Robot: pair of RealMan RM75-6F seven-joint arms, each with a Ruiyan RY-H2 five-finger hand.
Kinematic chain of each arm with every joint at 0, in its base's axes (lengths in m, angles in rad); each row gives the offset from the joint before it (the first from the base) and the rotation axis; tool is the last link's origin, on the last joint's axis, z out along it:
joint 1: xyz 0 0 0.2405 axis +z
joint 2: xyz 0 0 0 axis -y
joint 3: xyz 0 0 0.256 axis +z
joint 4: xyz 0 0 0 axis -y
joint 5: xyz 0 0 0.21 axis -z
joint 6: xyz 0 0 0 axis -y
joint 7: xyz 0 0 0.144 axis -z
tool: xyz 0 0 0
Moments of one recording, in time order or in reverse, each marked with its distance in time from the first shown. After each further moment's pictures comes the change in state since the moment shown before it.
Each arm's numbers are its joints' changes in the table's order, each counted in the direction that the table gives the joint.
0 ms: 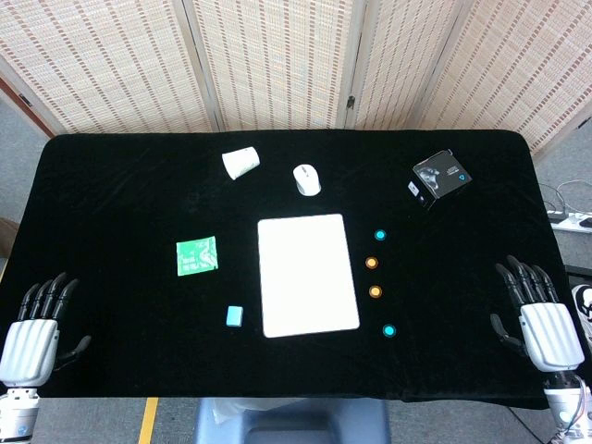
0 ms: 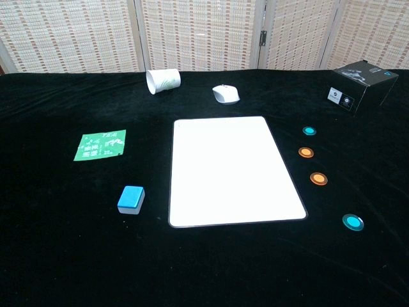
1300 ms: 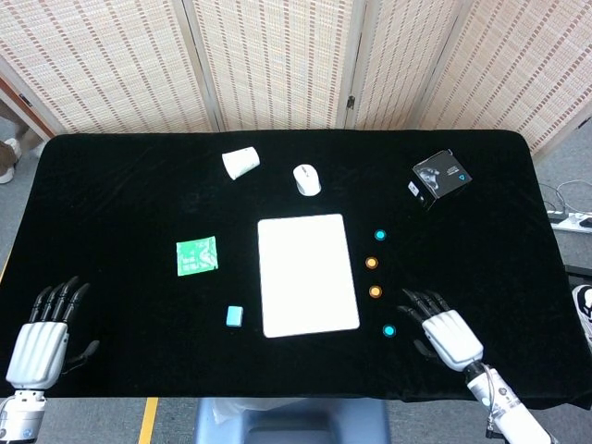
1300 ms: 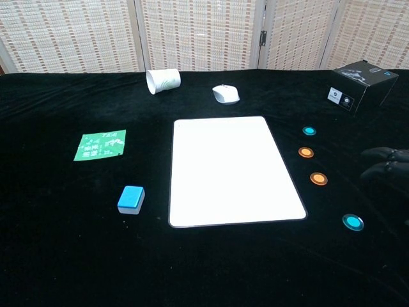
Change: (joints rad) left arm -0.006 -0.008 0.020 0.028 -0.022 0.024 -0.011; right arm 0.192 0.181 -0.088 -0.084 0.085 0.362 0.107
